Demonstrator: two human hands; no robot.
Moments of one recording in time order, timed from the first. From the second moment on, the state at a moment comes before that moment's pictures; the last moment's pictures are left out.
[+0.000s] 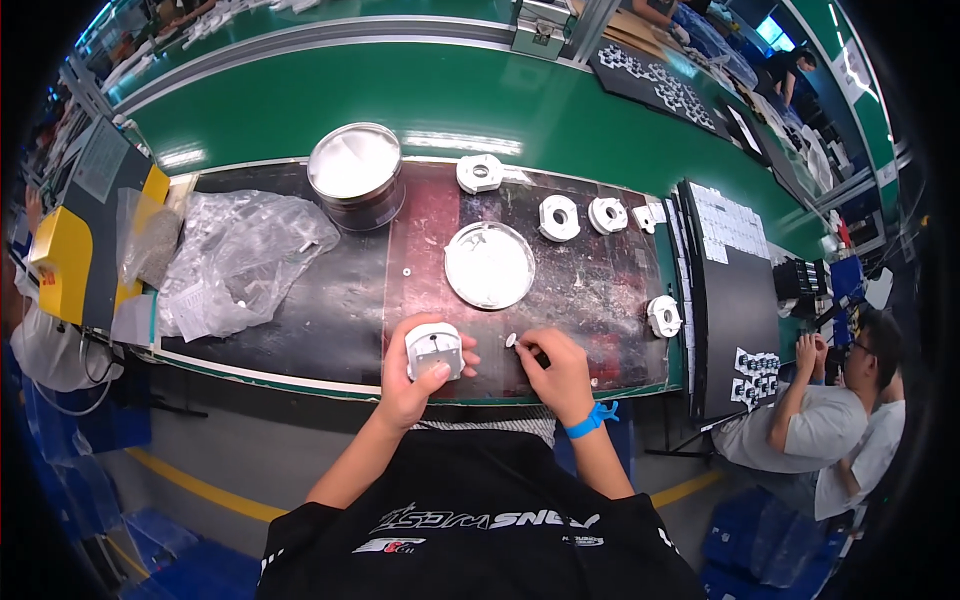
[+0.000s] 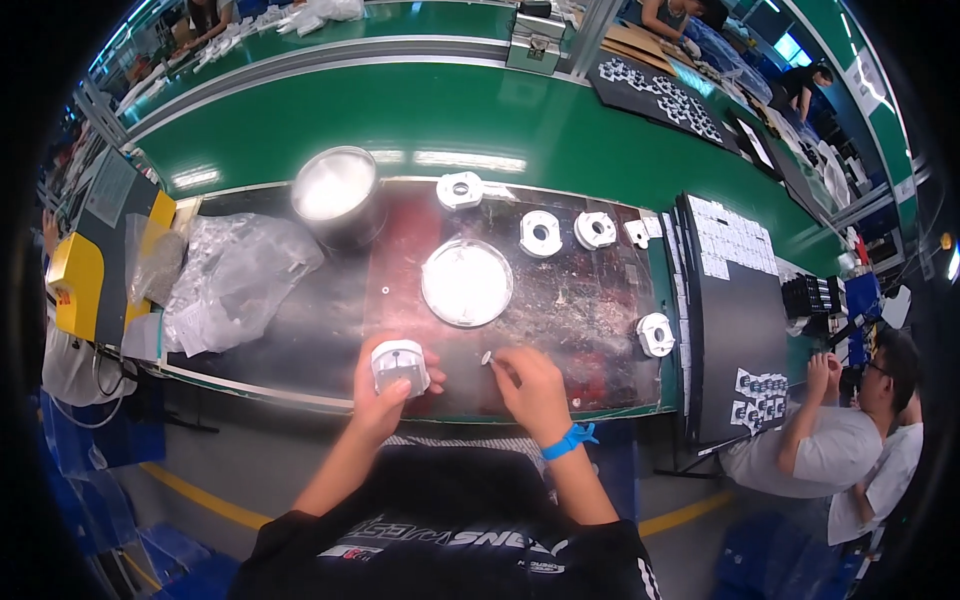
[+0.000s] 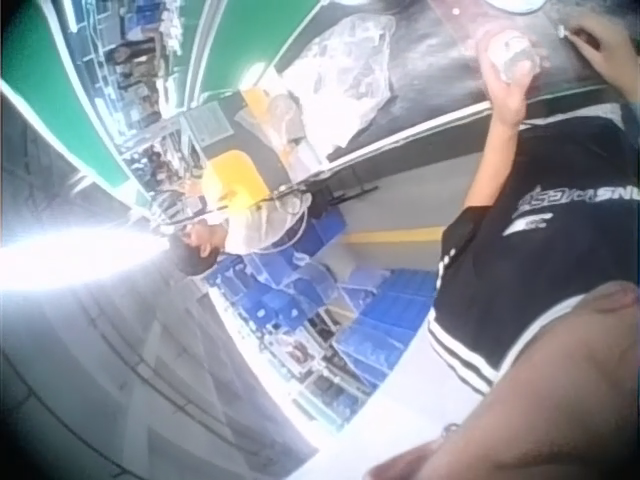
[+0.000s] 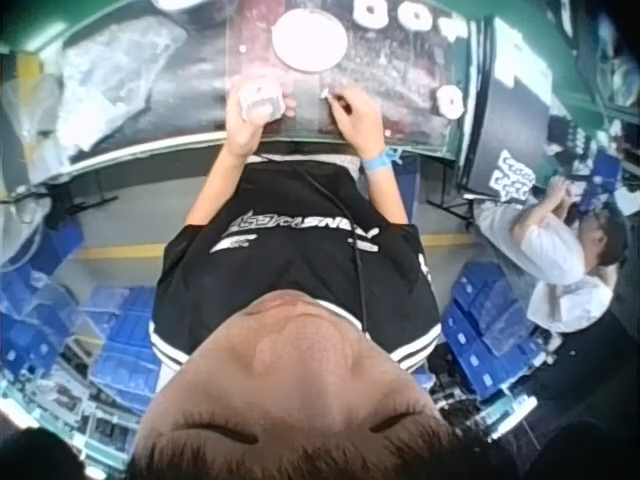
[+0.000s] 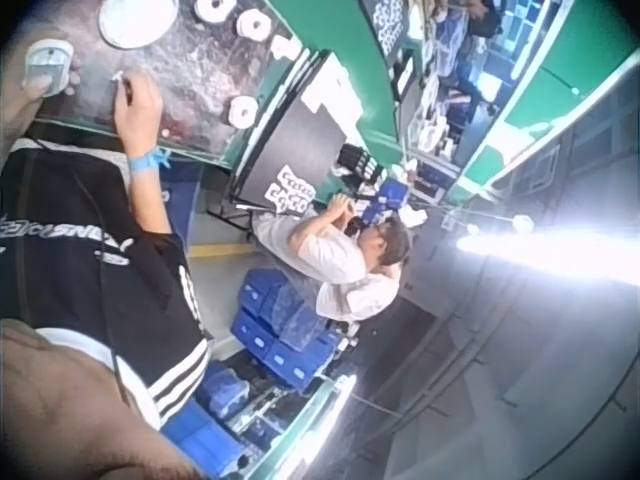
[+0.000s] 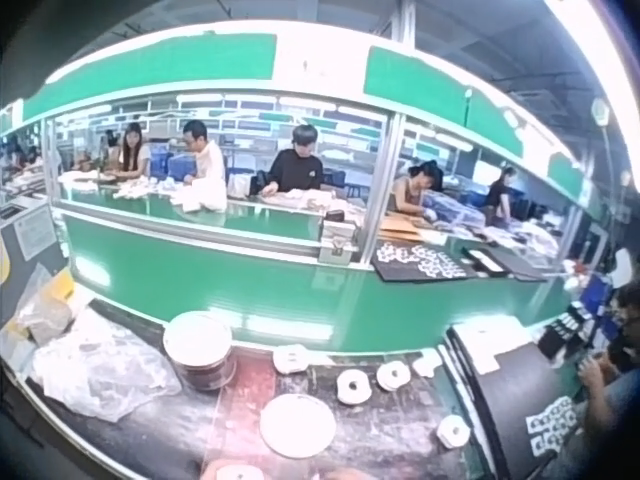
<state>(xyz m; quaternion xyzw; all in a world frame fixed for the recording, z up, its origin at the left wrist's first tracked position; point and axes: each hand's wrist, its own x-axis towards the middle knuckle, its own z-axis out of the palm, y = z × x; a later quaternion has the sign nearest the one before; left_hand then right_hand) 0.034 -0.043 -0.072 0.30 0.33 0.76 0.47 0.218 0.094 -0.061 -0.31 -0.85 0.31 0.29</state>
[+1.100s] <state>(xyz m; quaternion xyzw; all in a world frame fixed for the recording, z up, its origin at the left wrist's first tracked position) 0.044 -0.025 -0.087 0.23 0.33 0.78 0.48 0.167 0.167 -0.037 -0.19 -0.93 0.15 0.26</state>
